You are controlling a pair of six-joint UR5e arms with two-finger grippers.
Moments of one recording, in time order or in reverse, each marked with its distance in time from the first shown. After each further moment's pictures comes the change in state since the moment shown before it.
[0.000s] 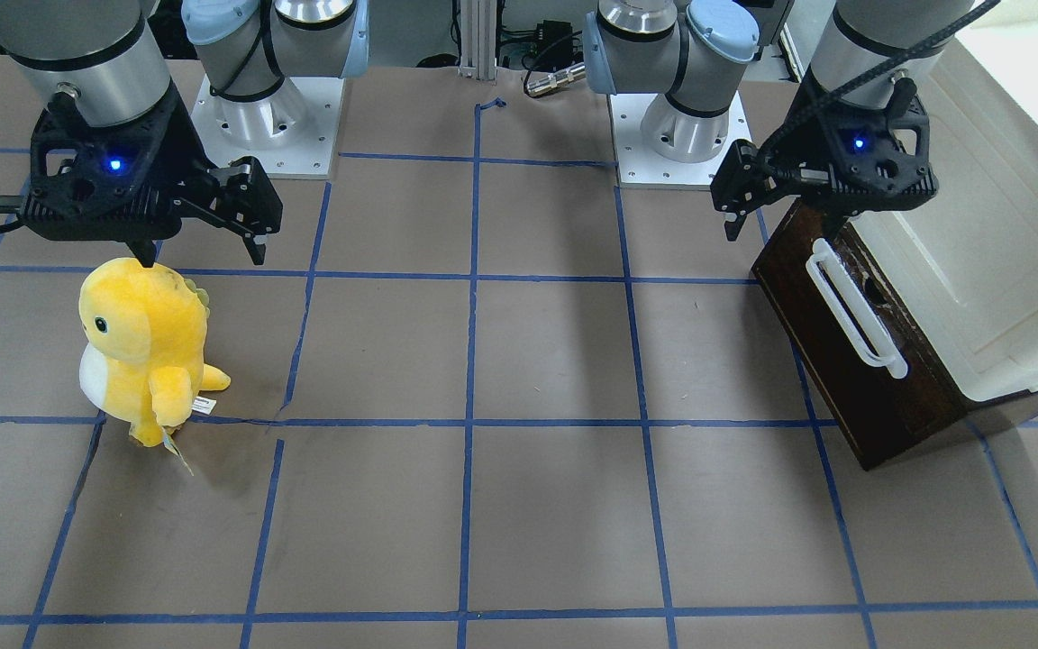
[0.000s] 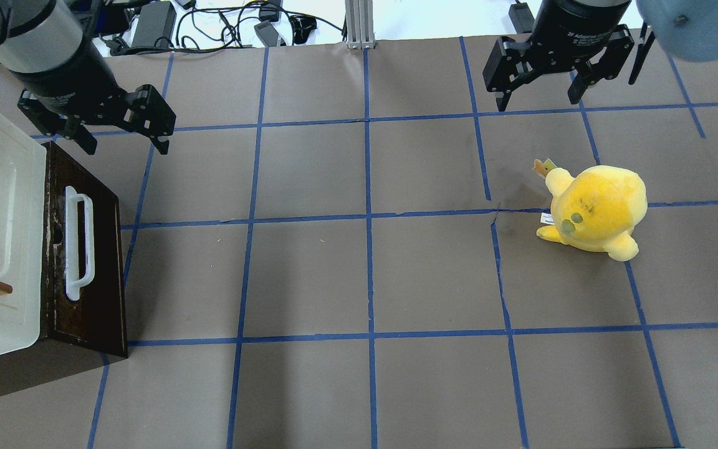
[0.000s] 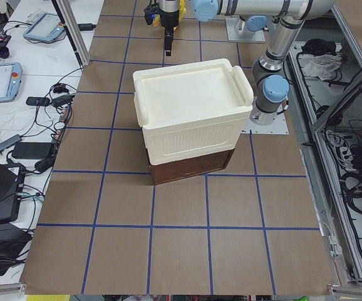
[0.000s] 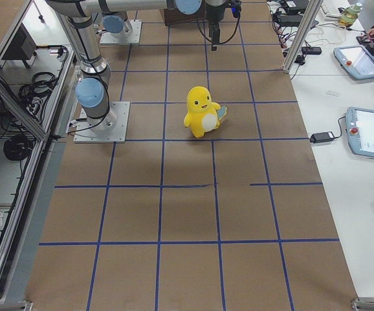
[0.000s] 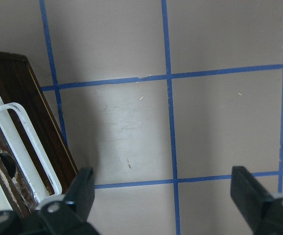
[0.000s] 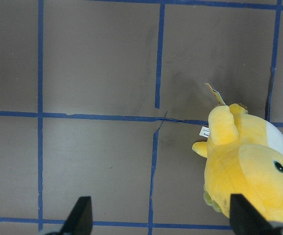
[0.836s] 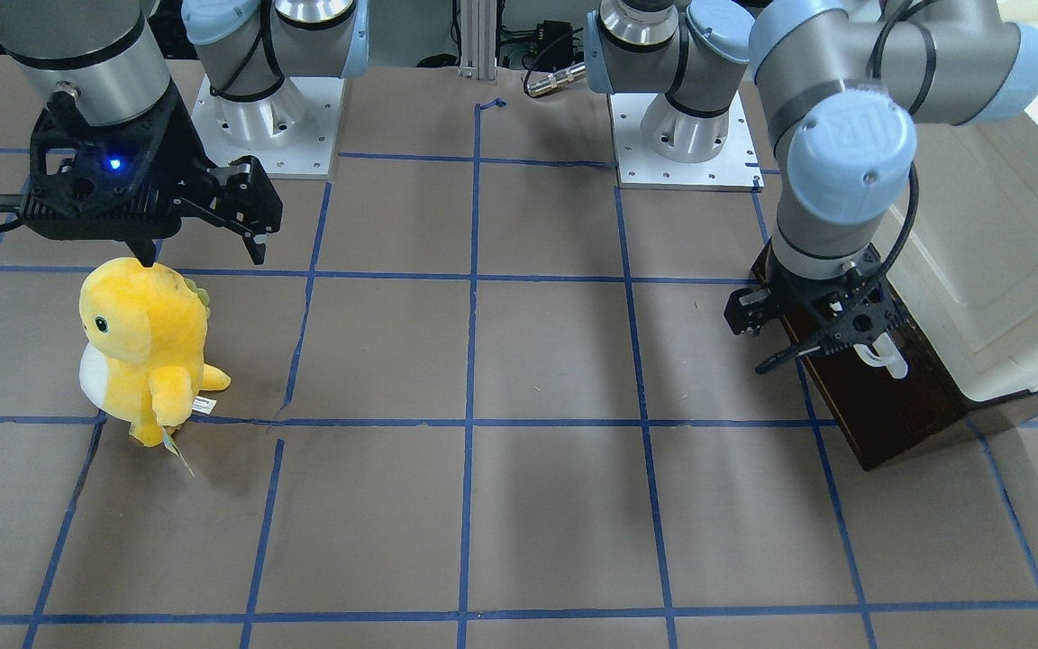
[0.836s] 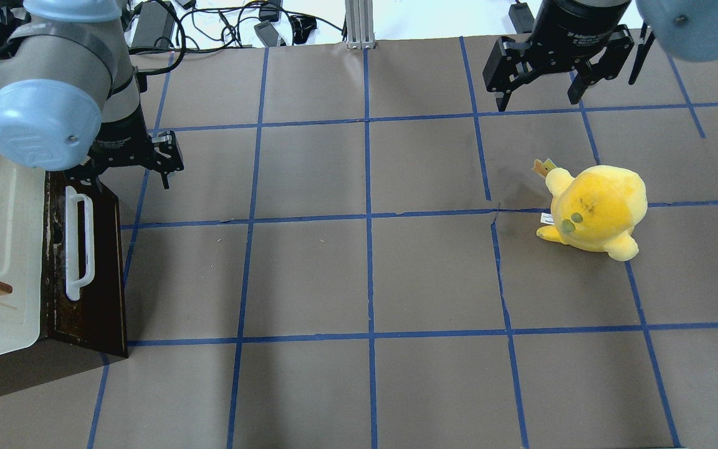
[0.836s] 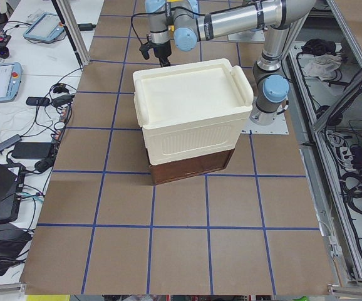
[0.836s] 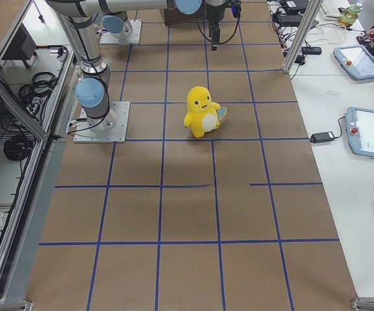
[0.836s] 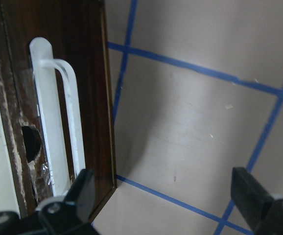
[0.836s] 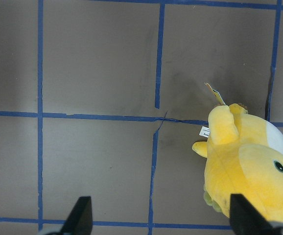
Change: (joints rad) left arm -0.009 -0.195 -0.127 0.145 0.272 -0.340; right arm 0.000 0.000 0.000 0.000 0.000 0.000
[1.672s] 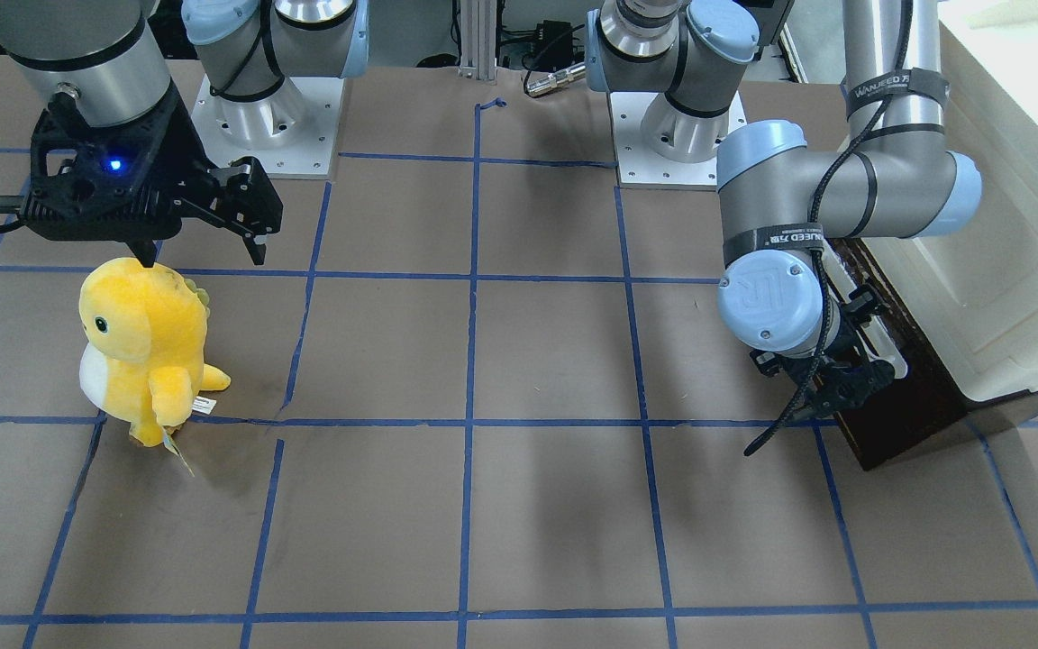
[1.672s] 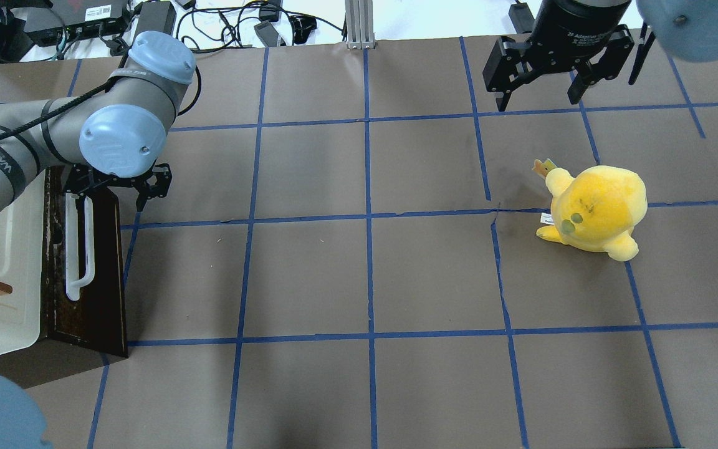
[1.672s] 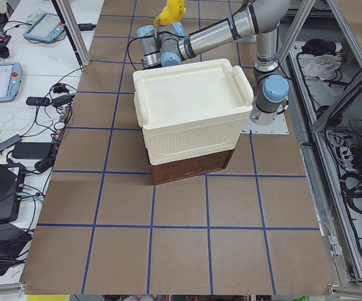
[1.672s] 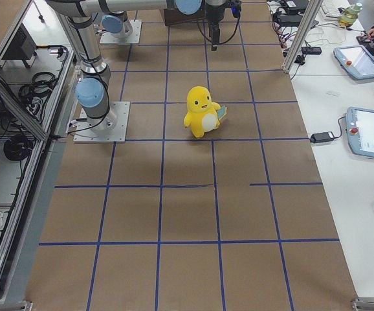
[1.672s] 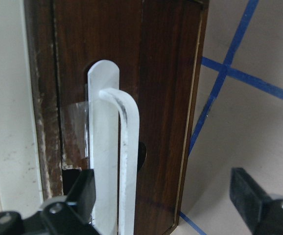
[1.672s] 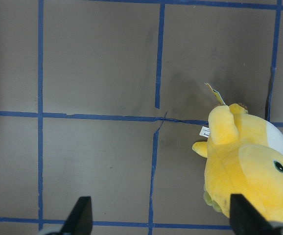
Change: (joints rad) left arm -0.018 -0.157 -0.023 -0.005 0.291 -0.148; right arm 0.000 0.000 0.000 0.000 0.000 0.000
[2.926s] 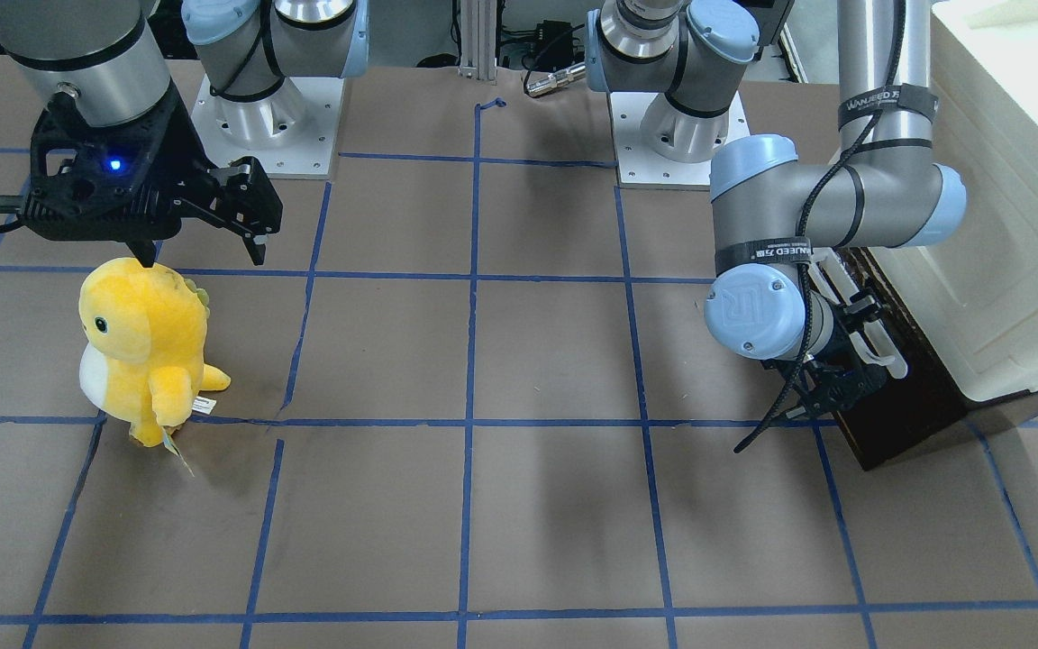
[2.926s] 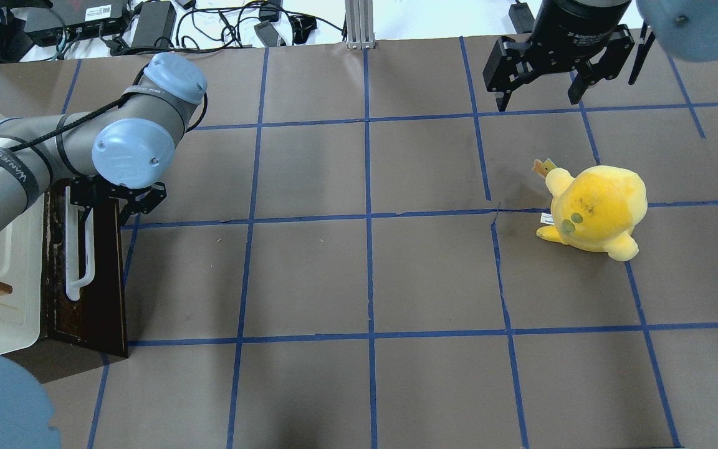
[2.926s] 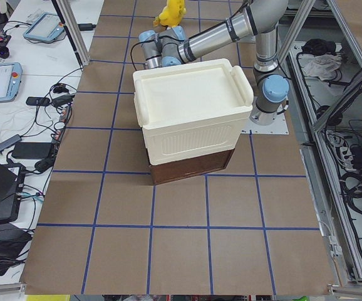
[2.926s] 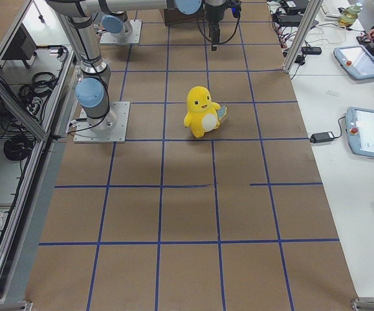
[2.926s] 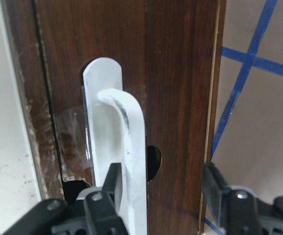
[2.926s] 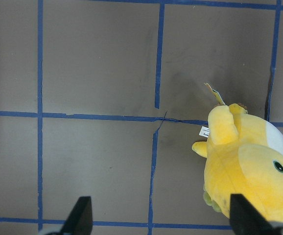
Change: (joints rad) left arm 0.001 -0.010 -0.026 -0.002 0.065 0.024; right arm 0.000 0.000 0.000 0.000 -0.001 0.000
